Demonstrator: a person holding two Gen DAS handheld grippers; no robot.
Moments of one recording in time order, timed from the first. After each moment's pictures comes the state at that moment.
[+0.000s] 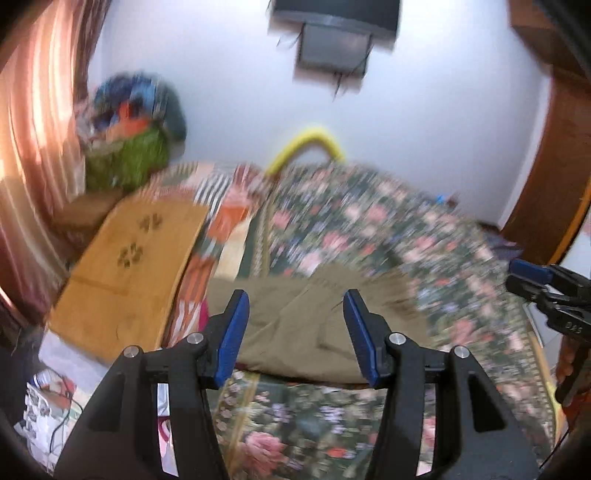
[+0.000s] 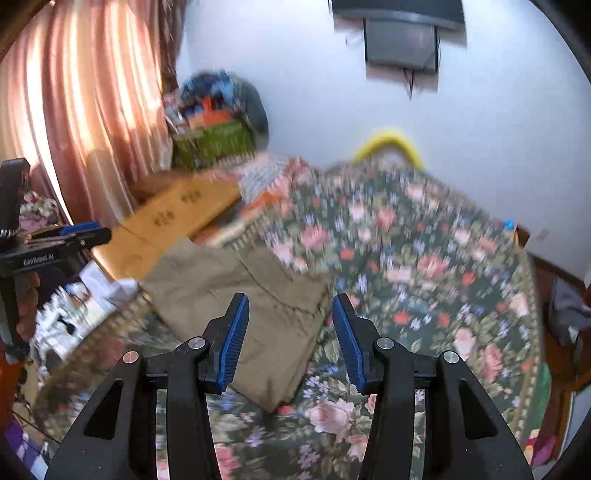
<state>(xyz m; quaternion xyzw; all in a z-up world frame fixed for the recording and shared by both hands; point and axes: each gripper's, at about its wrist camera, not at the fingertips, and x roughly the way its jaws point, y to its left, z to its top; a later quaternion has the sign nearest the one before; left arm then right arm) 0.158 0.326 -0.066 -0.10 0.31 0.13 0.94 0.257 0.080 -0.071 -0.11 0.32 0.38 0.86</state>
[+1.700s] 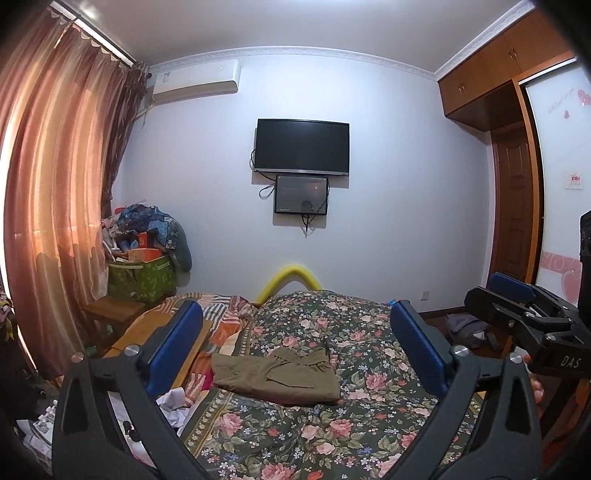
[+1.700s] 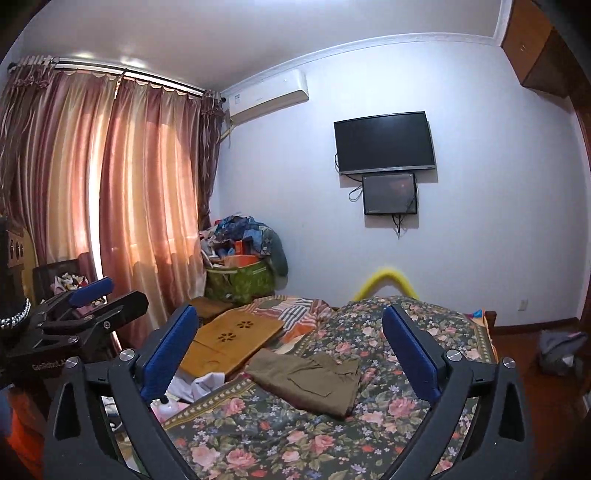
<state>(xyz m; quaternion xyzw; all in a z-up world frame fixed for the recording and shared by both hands) -0.095 0.135 0.058 -0.03 0.06 0.15 0.99 0.007 -0.021 0.057 0.00 0.08 0.39 0.92</state>
